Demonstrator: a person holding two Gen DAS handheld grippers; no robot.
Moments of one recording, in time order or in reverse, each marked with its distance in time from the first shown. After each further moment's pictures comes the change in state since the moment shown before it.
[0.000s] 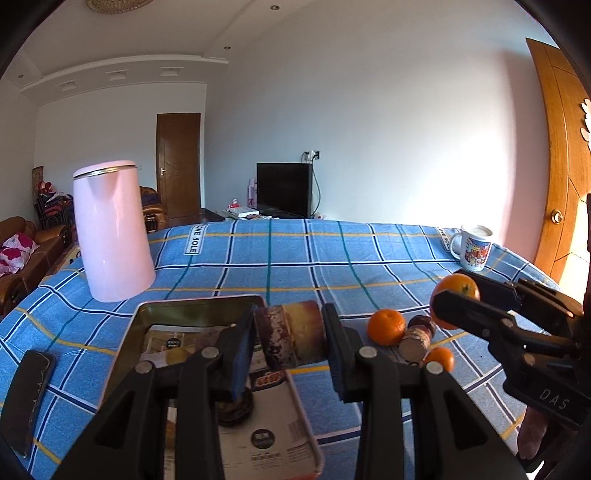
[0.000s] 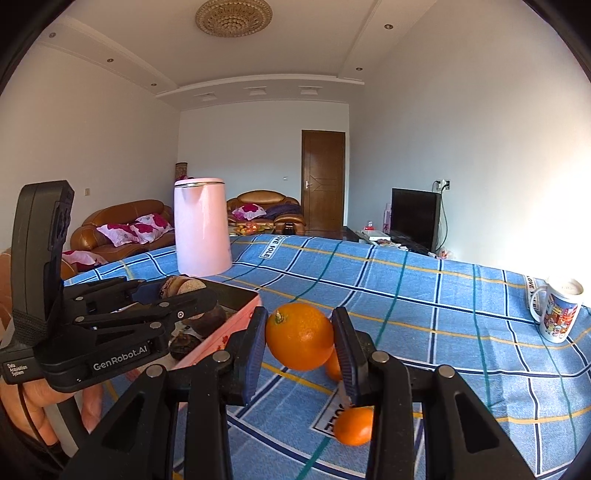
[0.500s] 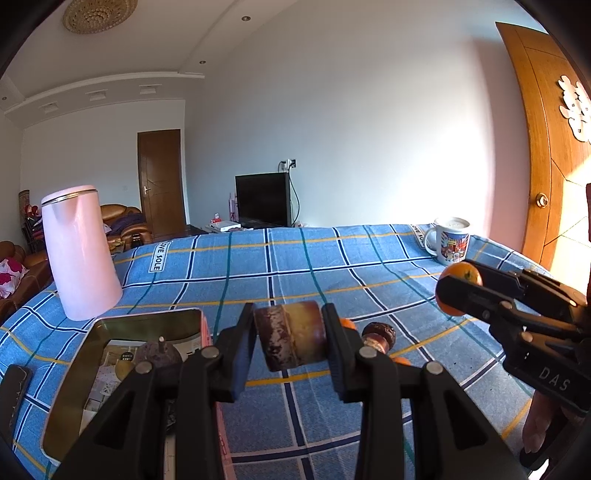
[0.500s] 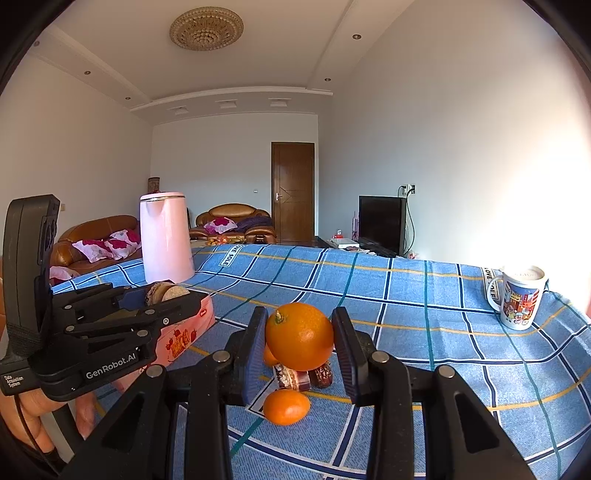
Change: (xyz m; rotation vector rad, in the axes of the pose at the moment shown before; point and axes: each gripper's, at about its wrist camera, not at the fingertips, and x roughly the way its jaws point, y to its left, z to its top) left arm 0.008 -0.066 -0.005 0.085 -0.047 -0.059; right arm -0.035 -0.049 -0.017 0.046 -0.051 -0.126
